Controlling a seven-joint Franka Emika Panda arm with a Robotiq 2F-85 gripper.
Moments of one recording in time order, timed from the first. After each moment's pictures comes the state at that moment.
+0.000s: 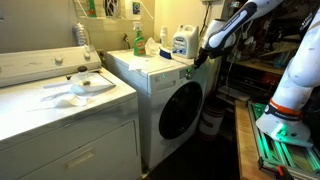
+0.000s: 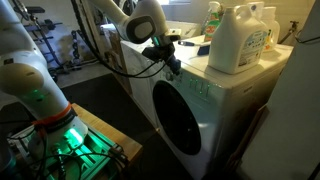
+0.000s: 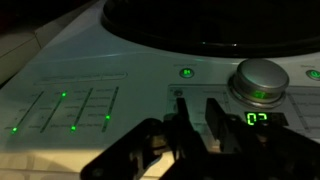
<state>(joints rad) -0.30 -0.02 -0.24 -2.49 -0.11 2.83 -0.01</state>
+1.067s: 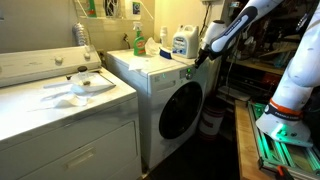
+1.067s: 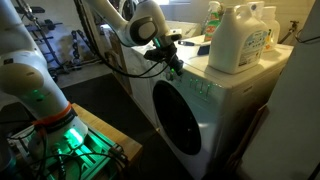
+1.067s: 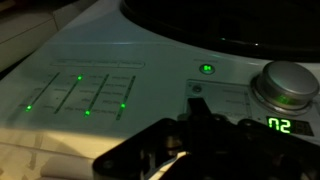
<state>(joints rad) -0.30 0.01 -0.27 -2.49 -0.33 2.88 0.08</state>
